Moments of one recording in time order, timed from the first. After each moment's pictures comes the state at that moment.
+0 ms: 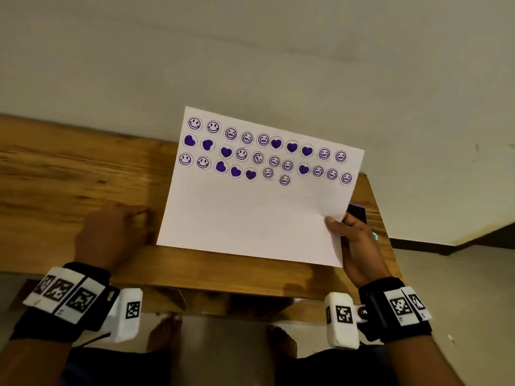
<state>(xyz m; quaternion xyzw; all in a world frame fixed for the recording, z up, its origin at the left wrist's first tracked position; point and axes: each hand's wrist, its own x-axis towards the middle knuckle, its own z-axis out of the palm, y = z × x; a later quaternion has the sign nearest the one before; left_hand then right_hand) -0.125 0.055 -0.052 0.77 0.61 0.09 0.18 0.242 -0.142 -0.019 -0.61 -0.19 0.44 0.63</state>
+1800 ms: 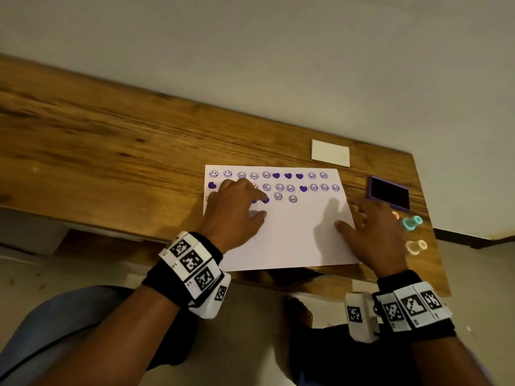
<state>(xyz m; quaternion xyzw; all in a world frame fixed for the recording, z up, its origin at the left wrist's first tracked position) -0.023 -0.012 -0.041 0.85 0.44 0.13 0.27 0.212 -0.136 -0.035 -0.89 -0.43 0.08 0.15</state>
